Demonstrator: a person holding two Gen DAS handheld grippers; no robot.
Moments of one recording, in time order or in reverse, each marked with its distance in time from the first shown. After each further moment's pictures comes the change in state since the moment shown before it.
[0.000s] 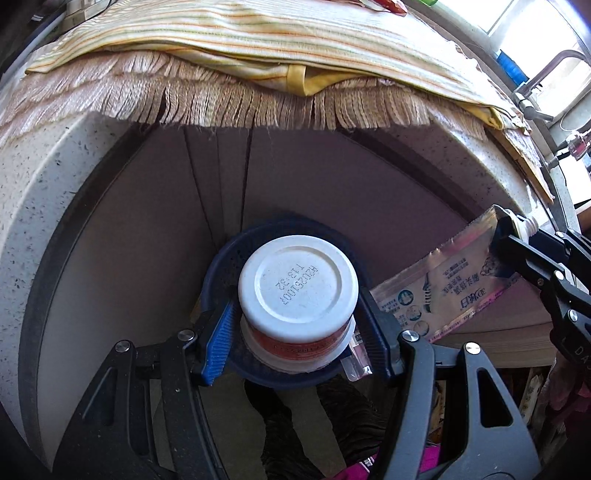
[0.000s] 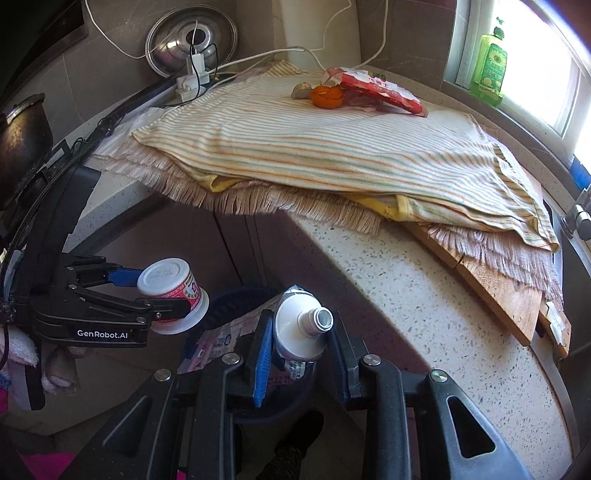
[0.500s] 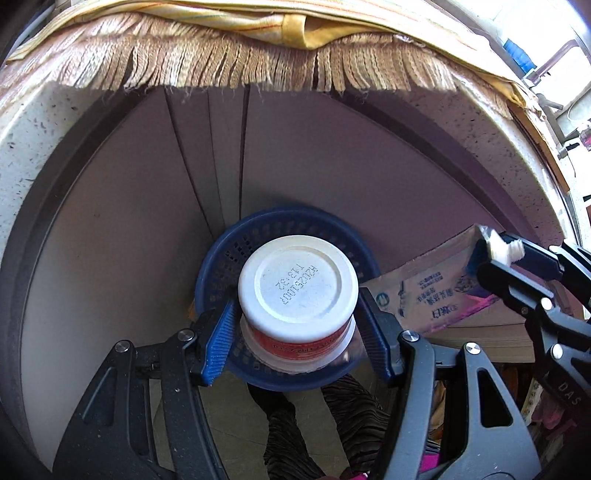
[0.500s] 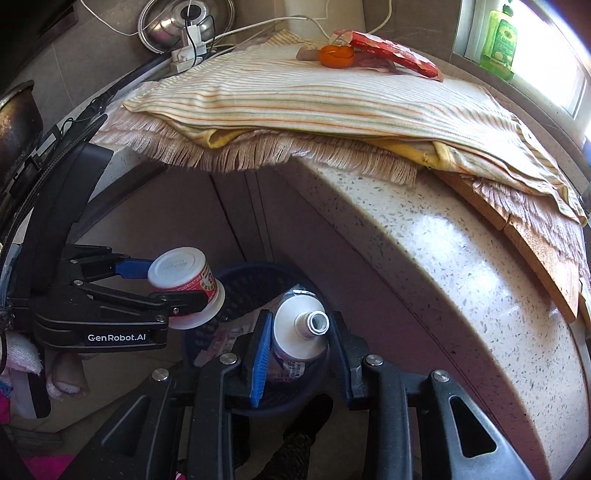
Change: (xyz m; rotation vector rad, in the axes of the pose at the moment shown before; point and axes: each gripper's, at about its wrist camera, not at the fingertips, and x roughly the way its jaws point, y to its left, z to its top) left arm 0.027 0.003 0.001 0.013 0.040 0.012; right arm 0.035 0.009 -0.010 0.019 0.086 0.017
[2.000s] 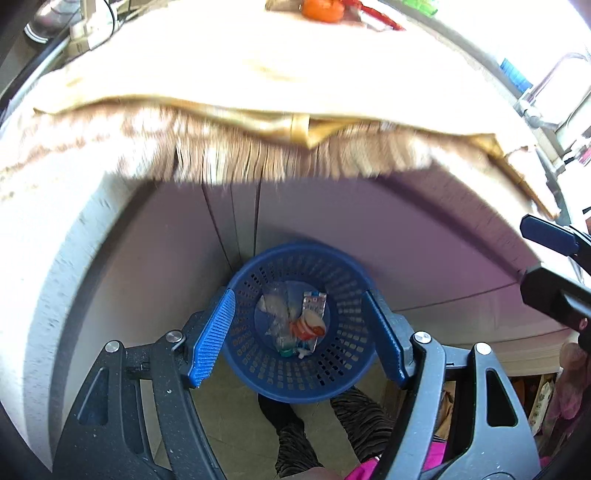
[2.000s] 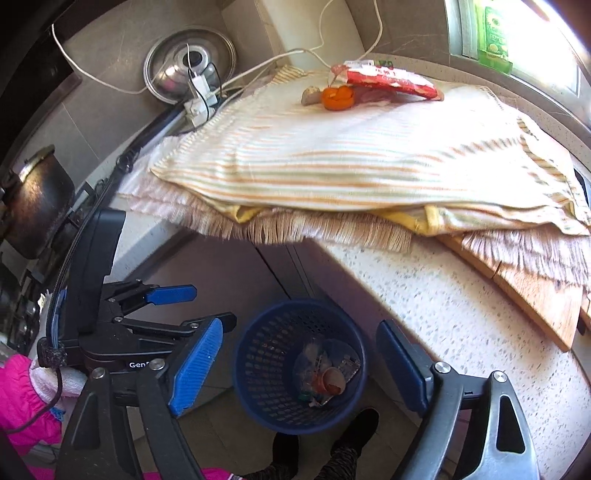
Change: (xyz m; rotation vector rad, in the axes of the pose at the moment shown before) left arm -0.053 -0.010 0.020 0.002 -0.104 0.041; right arm -0.042 -0.025 0.034 0.106 -0.092 0.193
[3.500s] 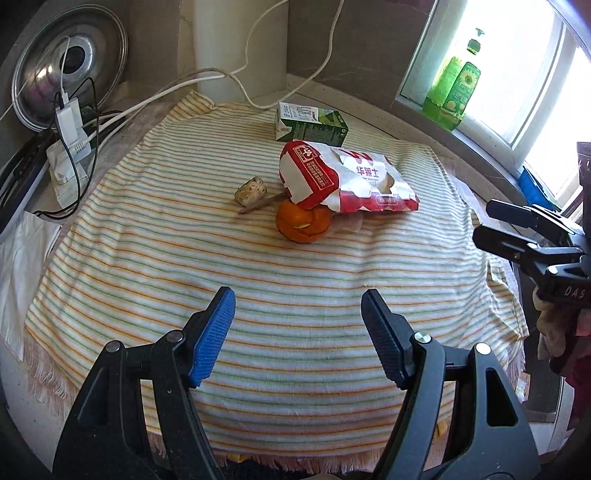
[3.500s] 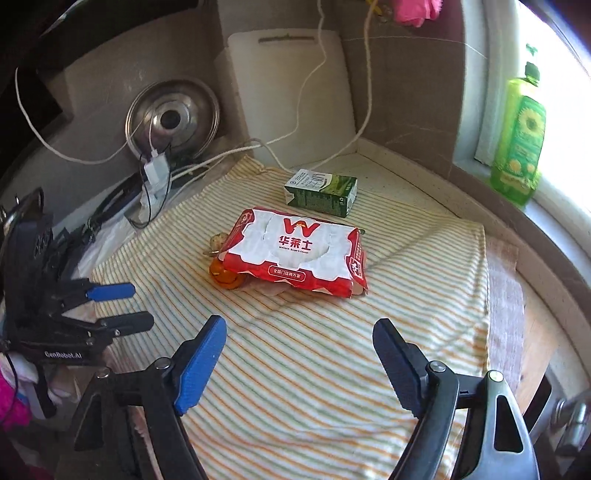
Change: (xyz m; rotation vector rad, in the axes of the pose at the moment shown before) left arm -0.017 -0.028 0.204 -0.108 -0.259 0.044; right arm 0.003 -0.125 0.228 -0.265 -0.124 -0.013
